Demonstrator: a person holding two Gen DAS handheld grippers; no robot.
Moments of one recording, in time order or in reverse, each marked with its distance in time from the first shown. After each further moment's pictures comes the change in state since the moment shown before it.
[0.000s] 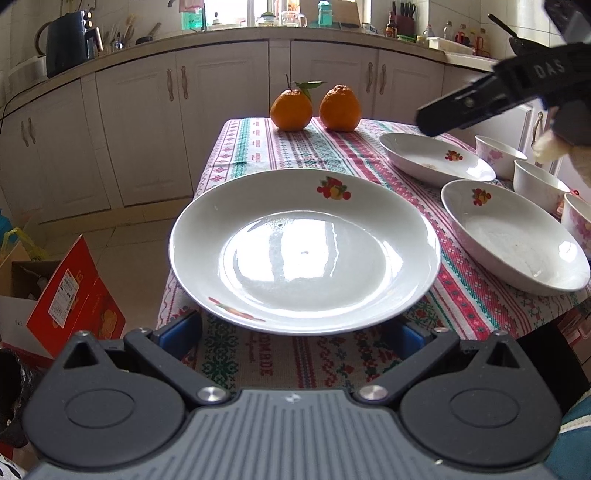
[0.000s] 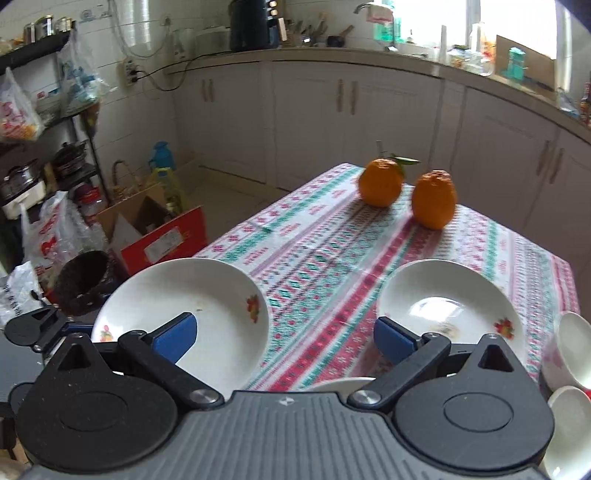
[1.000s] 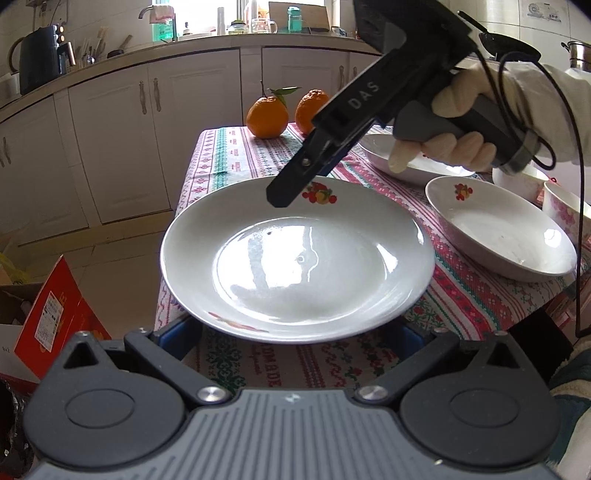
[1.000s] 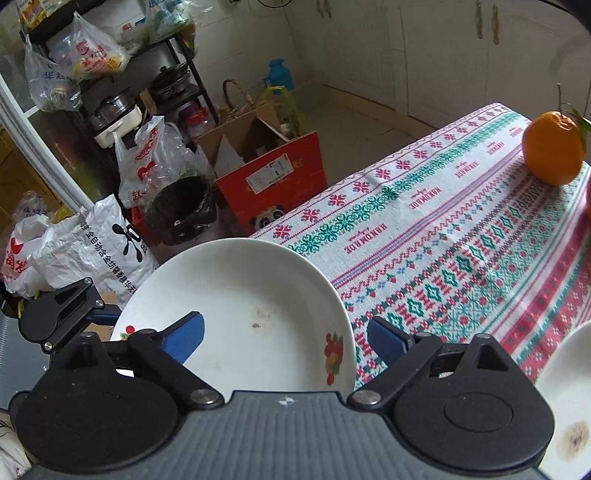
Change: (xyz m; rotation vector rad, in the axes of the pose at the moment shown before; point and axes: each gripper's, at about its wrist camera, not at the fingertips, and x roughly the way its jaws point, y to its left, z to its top) left arm 0.001 0.007 0.001 0.069 -0.016 -0.076; right arm 0.134 0.001 0.048 -0.105 0.294 0.400
